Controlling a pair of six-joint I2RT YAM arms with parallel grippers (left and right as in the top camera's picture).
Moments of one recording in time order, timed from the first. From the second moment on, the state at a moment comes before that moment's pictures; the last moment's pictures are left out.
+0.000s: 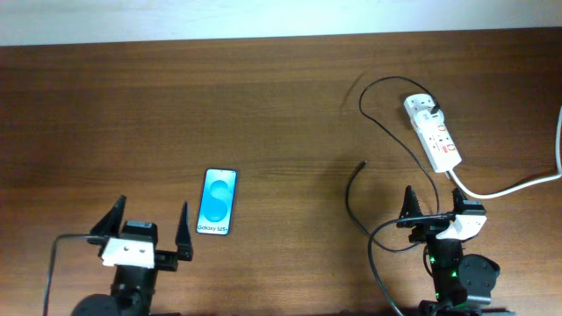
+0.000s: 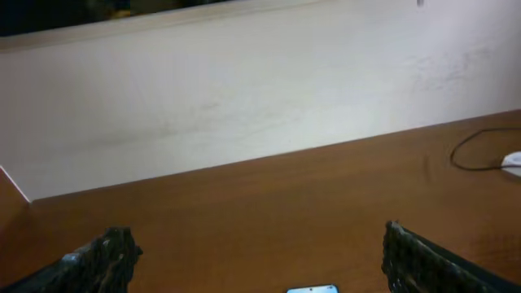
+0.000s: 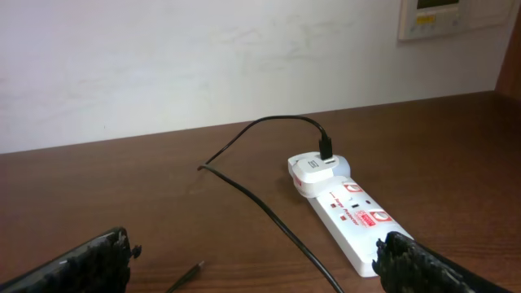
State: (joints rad) left arm 0.00 0.14 0.55 -0.46 0.12 0.12; right arm -0.16 0.01 0.01 -0.06 -0.14 0.13
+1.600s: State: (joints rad) left arm -0.16 1.35 1.02 -0.93 0.11 -0.05; right arm -0.16 0.01 0.01 -0.06 -0.14 0.13
